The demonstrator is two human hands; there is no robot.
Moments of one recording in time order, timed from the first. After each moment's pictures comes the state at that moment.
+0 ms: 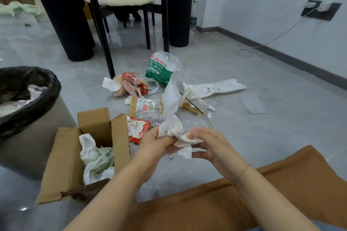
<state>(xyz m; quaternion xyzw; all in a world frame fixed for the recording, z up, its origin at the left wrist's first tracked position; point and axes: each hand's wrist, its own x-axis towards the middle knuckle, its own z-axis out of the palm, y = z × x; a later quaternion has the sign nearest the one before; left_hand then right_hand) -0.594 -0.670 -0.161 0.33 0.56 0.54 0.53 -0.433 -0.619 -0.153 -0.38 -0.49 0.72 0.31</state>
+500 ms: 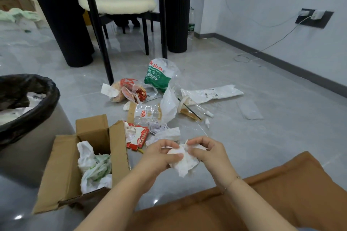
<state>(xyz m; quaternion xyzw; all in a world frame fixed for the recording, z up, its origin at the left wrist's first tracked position) -0.588 -0.672 -0.161 0.31 0.62 0.46 0.55 -0.436 -0.616 -0.175 -0.46 -0.54 0.58 0.40</state>
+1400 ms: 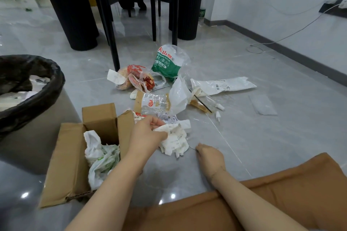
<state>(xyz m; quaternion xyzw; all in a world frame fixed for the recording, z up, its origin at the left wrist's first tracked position) -0.644 -0.649 -0.162 0.38 0.74 0.44 0.33 -0.462 -0.554 -0.313 -0.55 -0.84 0.06 0.02</state>
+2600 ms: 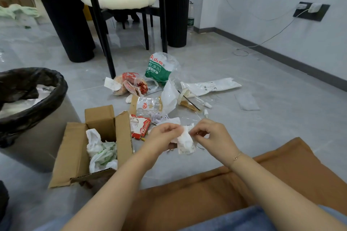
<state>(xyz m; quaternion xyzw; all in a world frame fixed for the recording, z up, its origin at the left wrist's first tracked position) -0.585 -0.672 -0.156 0.38 0.60 0.47 0.52 -0.413 -0.611 -0.163 -0.38 -0.82 0.30 0.32</state>
